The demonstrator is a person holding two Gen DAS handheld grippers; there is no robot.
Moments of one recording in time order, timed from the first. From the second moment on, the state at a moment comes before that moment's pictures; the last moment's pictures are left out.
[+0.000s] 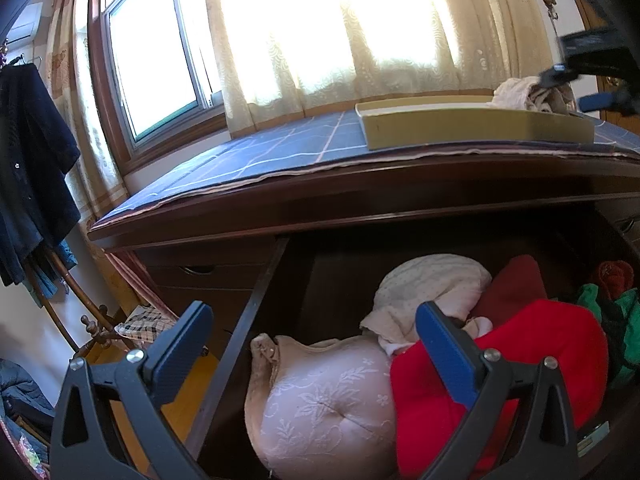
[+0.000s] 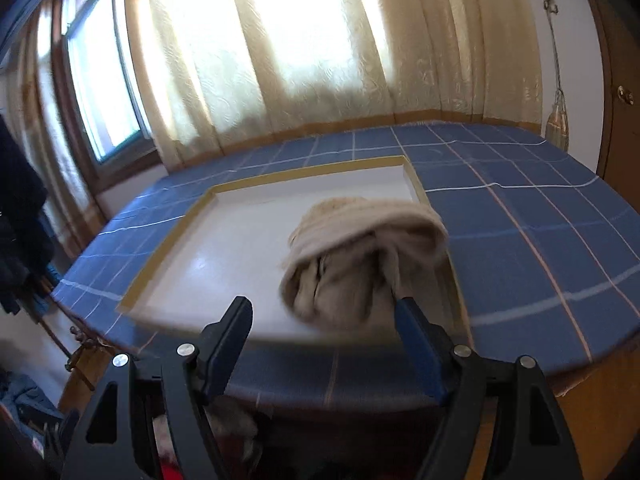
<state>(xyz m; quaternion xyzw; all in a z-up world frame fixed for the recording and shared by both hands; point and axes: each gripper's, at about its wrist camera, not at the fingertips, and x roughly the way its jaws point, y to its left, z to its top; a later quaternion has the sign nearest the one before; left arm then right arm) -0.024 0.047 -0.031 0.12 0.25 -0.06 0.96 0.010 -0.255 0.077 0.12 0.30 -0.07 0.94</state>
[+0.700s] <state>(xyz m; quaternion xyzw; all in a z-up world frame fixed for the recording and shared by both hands) -0.027 0.043 -0.031 0.13 0.24 -0.06 0.96 -0.150 -0.236 0.012 0.13 0.32 -0.08 0.94</state>
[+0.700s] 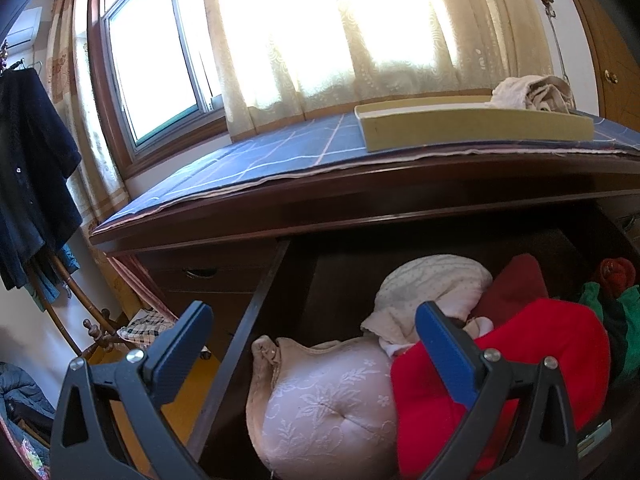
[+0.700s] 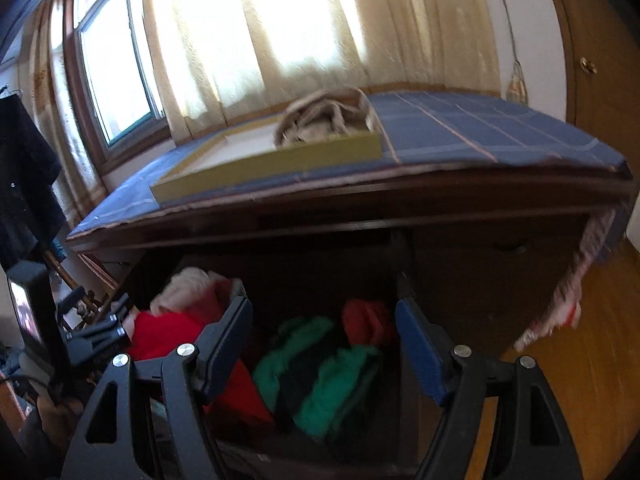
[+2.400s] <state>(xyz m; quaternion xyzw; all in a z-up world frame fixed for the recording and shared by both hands) -0.030 0.043 -0.030 0.13 0.23 -0.06 0.96 -0.060 -0.183 -0.087 0.05 0.56 -0.01 0.82</state>
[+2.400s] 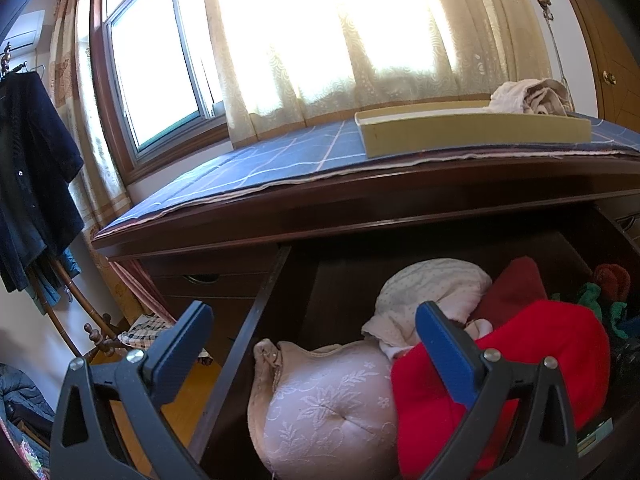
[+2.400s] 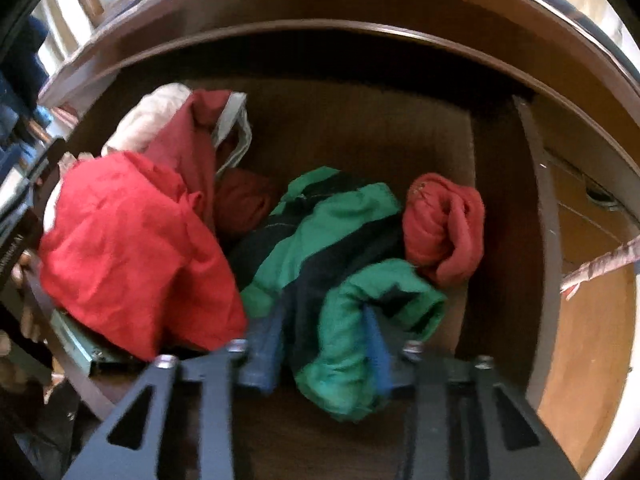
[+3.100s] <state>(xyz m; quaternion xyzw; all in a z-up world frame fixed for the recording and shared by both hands) -0.032 0.044 -0.030 0.13 0.23 -0.05 0.96 -0.123 -0.229 -0.011 0.15 0.43 0.02 0.89</state>
